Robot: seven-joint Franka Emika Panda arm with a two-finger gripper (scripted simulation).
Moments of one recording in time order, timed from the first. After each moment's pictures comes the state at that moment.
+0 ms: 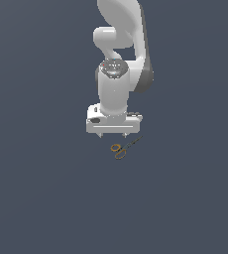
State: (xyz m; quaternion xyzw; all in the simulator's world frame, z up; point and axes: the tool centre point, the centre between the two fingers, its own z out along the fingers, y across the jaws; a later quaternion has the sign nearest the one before) arm -0.002 -0.004 0.167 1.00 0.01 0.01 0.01
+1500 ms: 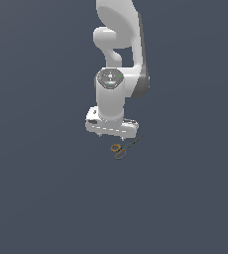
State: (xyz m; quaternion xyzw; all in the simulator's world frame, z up) arm -0.014 -0.011 0.139 1.00 -0.09 -0.01 0.00
